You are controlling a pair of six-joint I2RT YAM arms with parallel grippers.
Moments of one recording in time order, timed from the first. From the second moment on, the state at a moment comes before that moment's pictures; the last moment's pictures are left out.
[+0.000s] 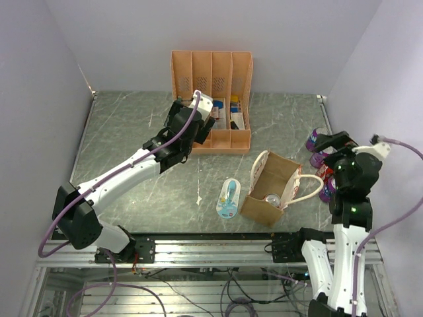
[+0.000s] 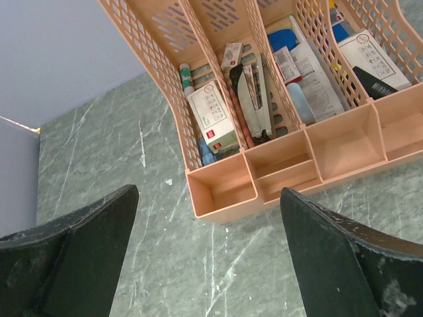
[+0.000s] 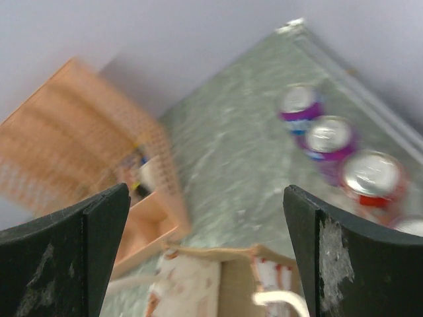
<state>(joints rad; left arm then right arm) -0.77 1.43 1.24 -0.18 -0.61 0.14 -0.21 0.57 0.84 -0.43 0.16 0.55</state>
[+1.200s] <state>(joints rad) -0.77 1.43 1.24 -0.20 -0.60 0.13 0.54 1.06 0.76 -0.86 0.16 0.71</state>
